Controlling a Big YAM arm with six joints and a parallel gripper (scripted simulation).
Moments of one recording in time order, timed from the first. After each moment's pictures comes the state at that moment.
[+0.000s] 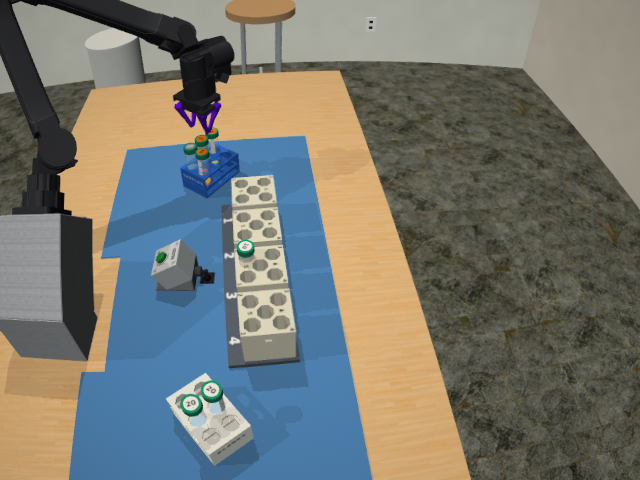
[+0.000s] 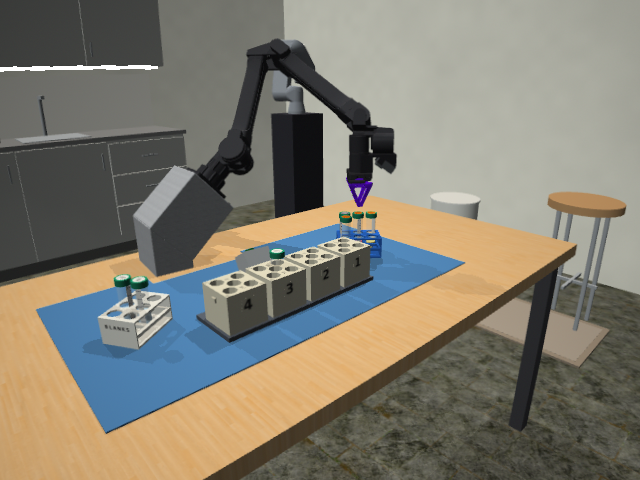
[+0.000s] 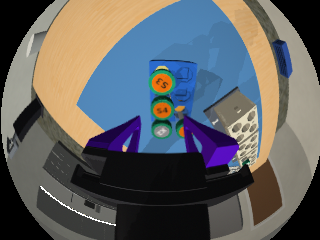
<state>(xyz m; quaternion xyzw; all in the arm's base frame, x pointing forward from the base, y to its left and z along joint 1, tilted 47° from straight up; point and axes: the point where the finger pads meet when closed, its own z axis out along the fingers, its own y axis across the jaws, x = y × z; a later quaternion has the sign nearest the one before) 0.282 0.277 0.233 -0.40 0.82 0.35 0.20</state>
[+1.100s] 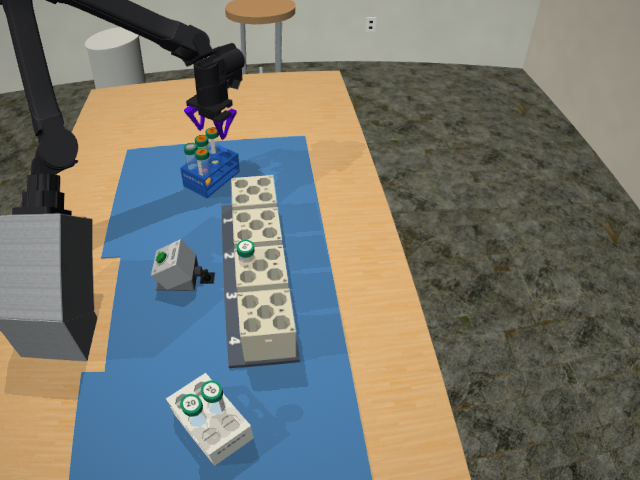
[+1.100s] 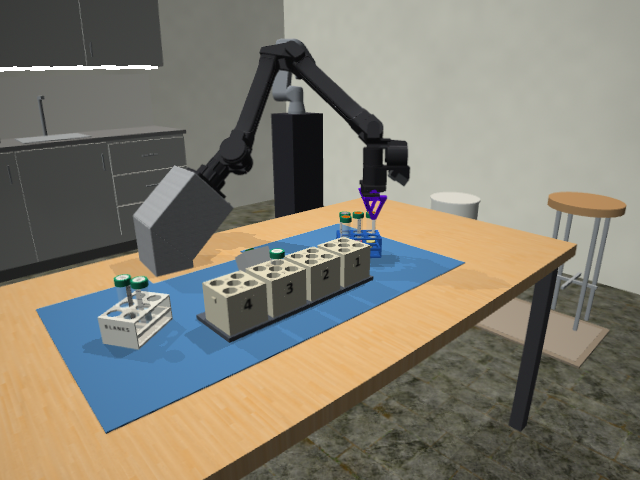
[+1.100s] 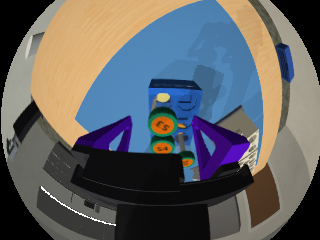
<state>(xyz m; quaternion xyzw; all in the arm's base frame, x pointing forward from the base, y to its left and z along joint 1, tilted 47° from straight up) 0.307 0.325 0.232 -0.41 0.82 0.35 0.19</state>
